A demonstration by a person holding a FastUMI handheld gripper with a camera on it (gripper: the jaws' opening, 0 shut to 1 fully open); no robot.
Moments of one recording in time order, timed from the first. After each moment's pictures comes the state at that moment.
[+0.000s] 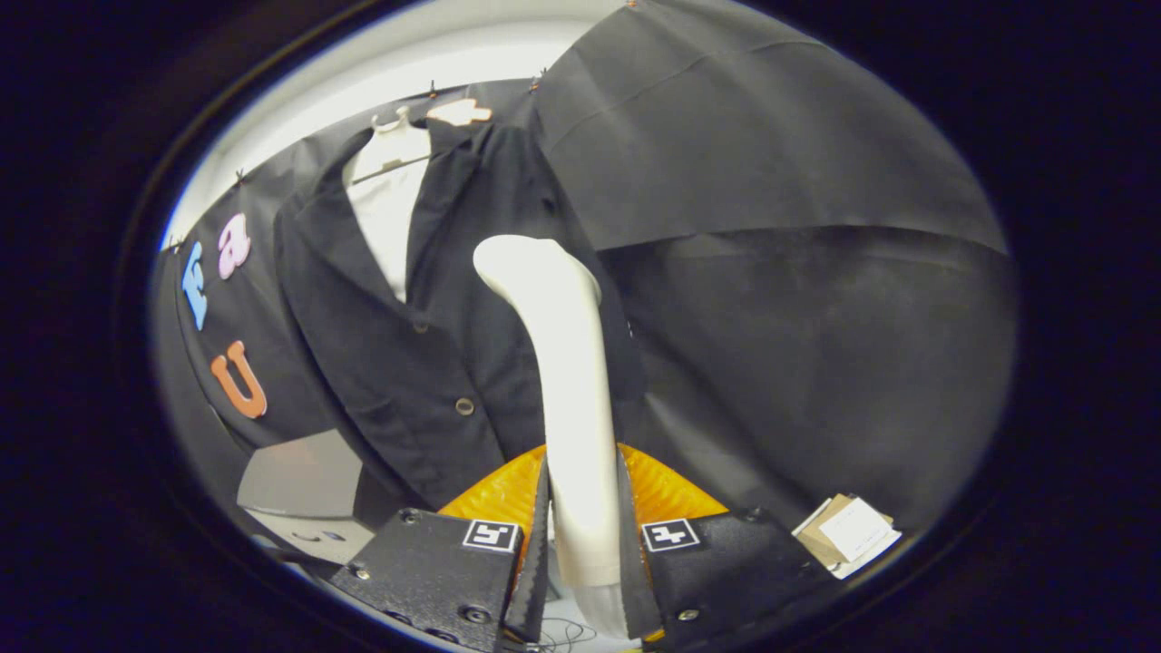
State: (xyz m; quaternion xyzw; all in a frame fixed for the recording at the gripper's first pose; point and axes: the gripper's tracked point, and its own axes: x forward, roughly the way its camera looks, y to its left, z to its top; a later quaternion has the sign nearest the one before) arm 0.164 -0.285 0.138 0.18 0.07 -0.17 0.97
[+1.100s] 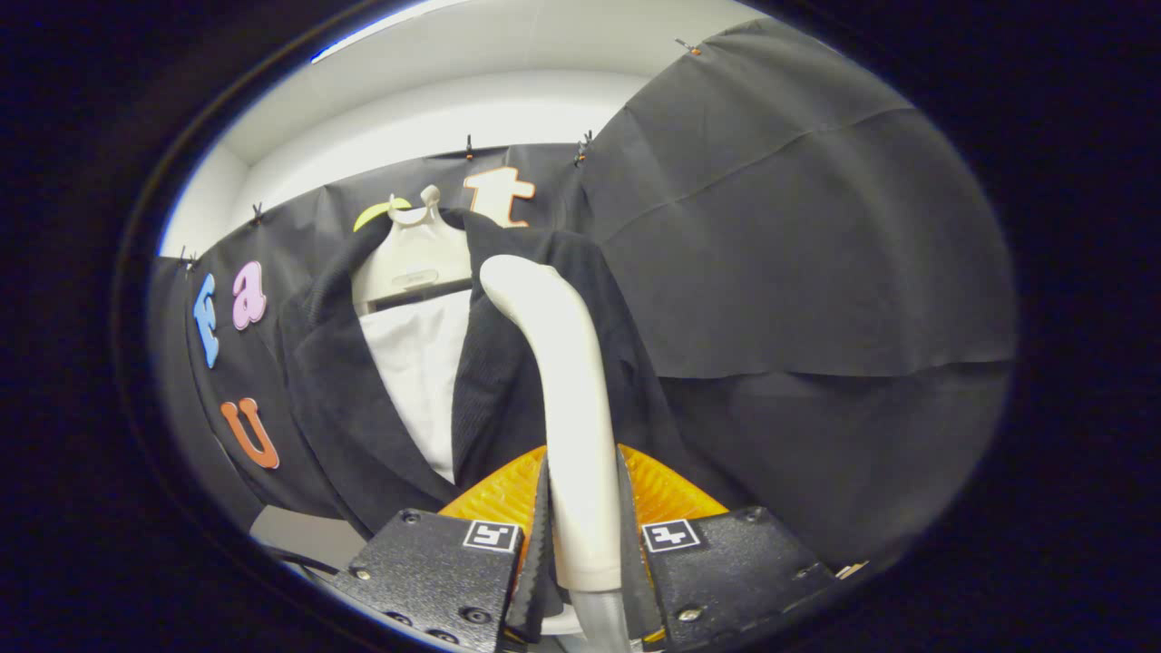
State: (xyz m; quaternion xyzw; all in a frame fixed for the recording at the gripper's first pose) arm 0.259 -0.289 0.300 0.13 -0.04 -0.15 0.98
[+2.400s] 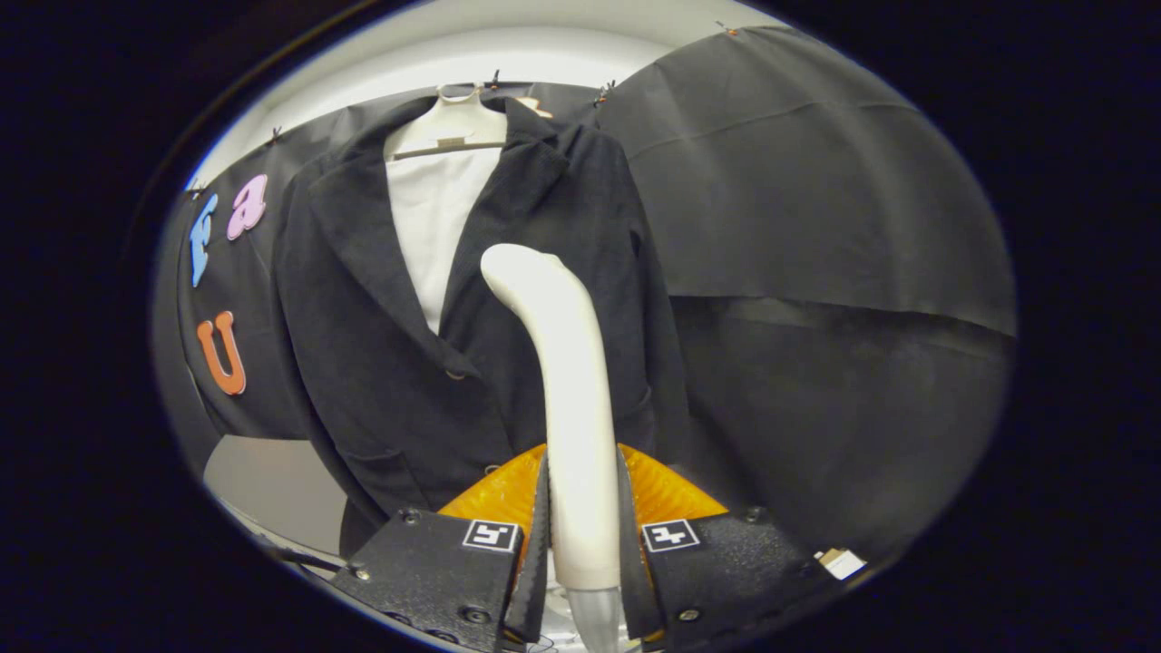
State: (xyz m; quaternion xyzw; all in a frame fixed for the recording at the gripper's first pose) arm 0.253 -0.256 0.185 0.08 0.07 -0.18 0.98
